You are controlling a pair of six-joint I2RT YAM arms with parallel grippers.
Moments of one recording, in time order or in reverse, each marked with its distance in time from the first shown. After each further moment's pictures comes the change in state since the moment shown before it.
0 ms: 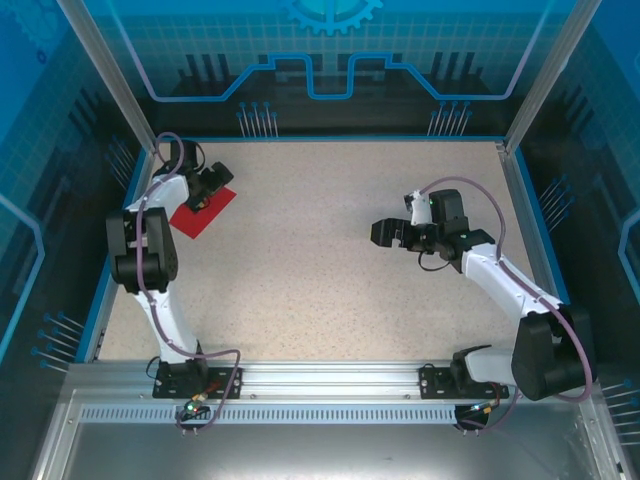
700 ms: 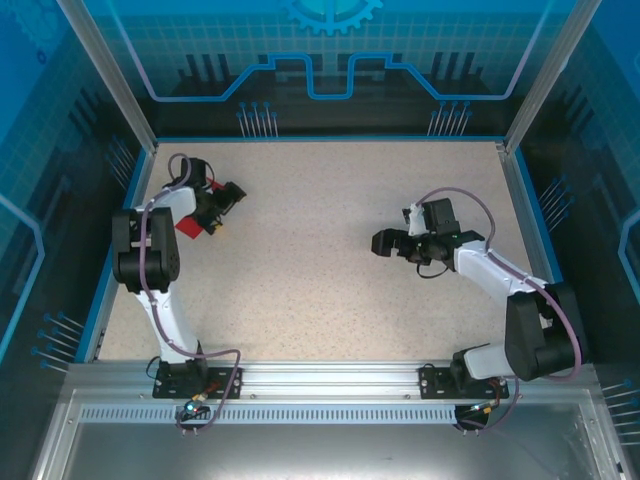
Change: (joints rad) left arm -0.042 -0.015 -0.159 0.010 0.158 -0.069; right arm 0.000 0.101 -0.042 -0.030 0.065 0.023
